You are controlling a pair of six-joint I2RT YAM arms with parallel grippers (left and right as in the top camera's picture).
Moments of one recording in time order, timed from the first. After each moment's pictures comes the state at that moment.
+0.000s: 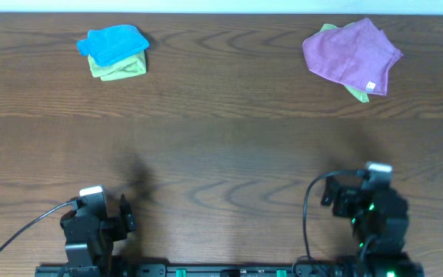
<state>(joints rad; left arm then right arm) 0.04 0.02 0.31 -0.96 -0.15 -0.07 -0.04 0.37 0.35 -0.60 0.05 0.13</state>
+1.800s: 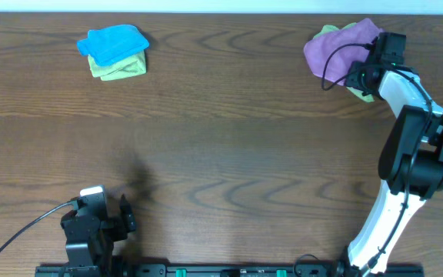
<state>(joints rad) 0.04 0.02 0.30 -0.96 -0.15 -0.07 -0.21 2.25 1.61 -0.39 -0.02 0.14</state>
